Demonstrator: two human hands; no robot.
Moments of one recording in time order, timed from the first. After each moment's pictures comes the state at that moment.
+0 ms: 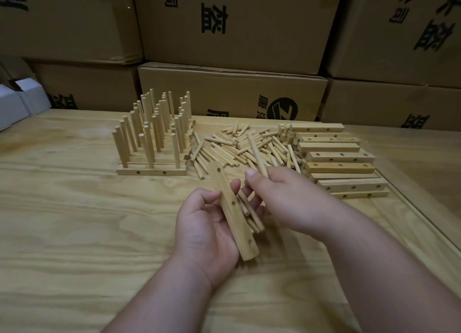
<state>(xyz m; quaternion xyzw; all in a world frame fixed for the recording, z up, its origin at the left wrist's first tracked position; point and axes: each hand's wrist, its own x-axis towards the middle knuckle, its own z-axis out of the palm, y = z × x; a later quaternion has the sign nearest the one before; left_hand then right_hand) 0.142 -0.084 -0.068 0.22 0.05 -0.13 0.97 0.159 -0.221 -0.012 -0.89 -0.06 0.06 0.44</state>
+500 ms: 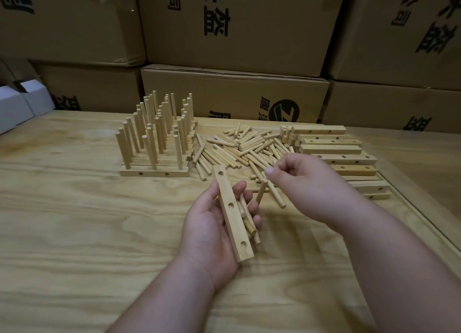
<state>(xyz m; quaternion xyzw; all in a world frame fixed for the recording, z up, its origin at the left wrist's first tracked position) 0.142 -0.086 -0.069 0.30 0.11 -0.11 0.94 0.170 -0.245 -0.008 -0.91 -0.05 -0.04 0.42</state>
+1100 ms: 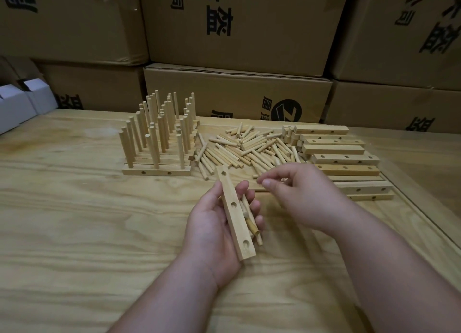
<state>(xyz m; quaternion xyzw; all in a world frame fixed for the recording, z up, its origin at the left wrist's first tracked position) 0.142 -0.086 -0.067 0.31 0.12 -0.12 0.94 0.175 -0.239 -0.024 -0.91 -0.07 -0.03 0.41</state>
